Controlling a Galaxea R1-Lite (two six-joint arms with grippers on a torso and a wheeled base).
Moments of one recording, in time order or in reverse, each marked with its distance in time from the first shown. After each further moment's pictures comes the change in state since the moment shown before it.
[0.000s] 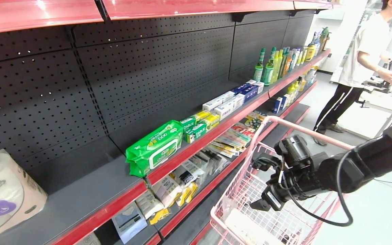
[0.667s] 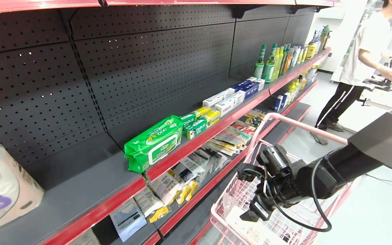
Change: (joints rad) left arm 0.000 0.000 0.000 0.000 0.002 -0.002; right arm 0.082 0.095 -0.029 0.001 -0.005 0.000
